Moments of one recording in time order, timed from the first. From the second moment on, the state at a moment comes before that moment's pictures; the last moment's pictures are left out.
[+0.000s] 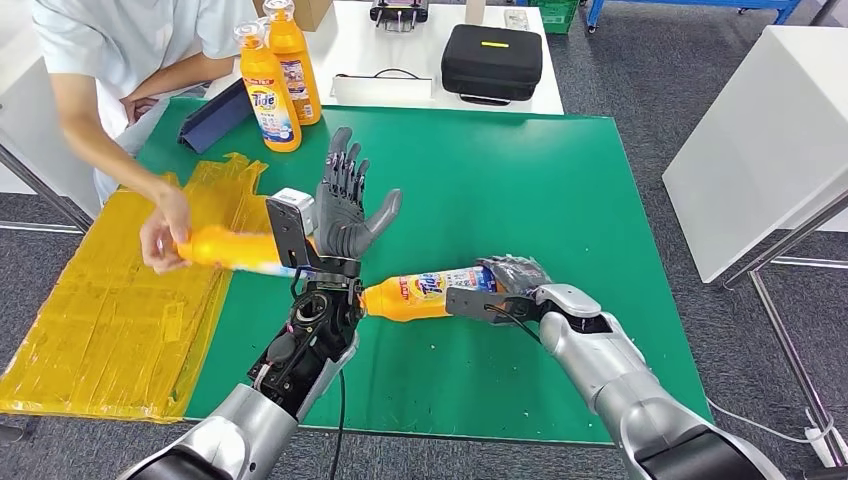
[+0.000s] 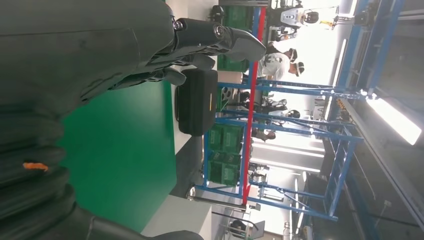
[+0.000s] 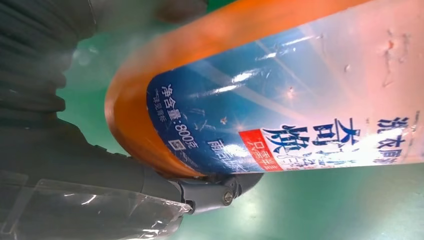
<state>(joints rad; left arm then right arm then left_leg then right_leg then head) -0.55 -0.33 -0.22 -0.74 0.12 0.11 -0.67 -0.71 0.03 0.54 -0.42 1.09 0.23 -0.14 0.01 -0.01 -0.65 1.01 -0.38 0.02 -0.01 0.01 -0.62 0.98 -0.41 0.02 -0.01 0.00</state>
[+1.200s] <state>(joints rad) -0.54 -0.31 -0.22 -0.75 0.12 0.11 -0.69 -0.70 -0.01 0.53 -0.46 1.05 0.10 -0.24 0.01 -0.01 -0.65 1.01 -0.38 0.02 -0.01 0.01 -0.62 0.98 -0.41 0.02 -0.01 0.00</state>
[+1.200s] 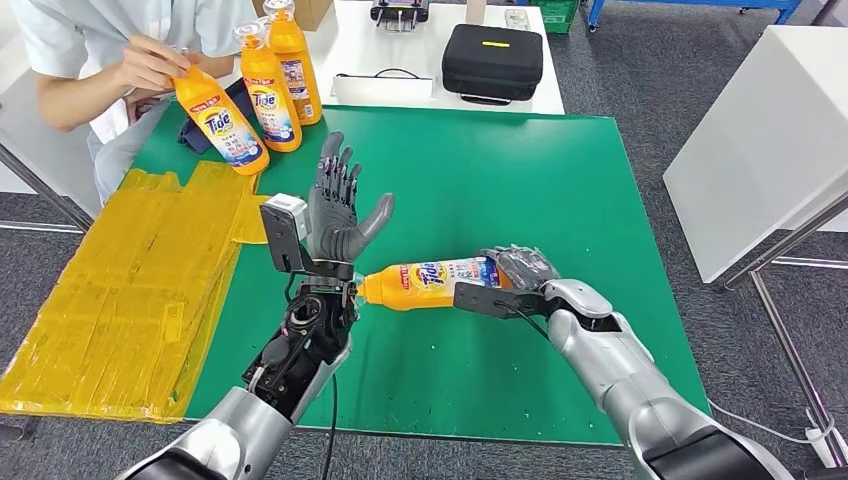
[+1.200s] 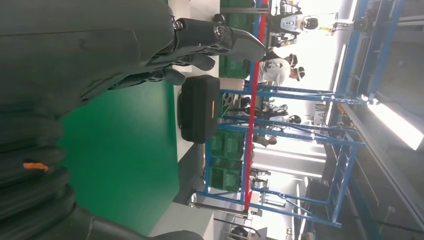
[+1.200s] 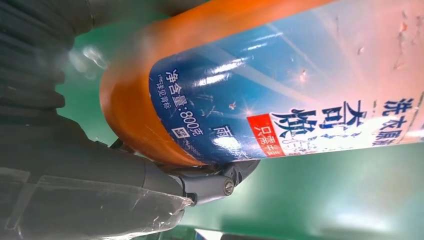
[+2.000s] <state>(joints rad) -0.51 -0.26 -0.18 -0.77 0.10 0.11 -0.70 -0.56 -0.12 0.42 -0.68 1.06 -0.10 -0.19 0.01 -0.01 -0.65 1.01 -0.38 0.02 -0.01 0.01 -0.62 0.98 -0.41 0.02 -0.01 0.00</state>
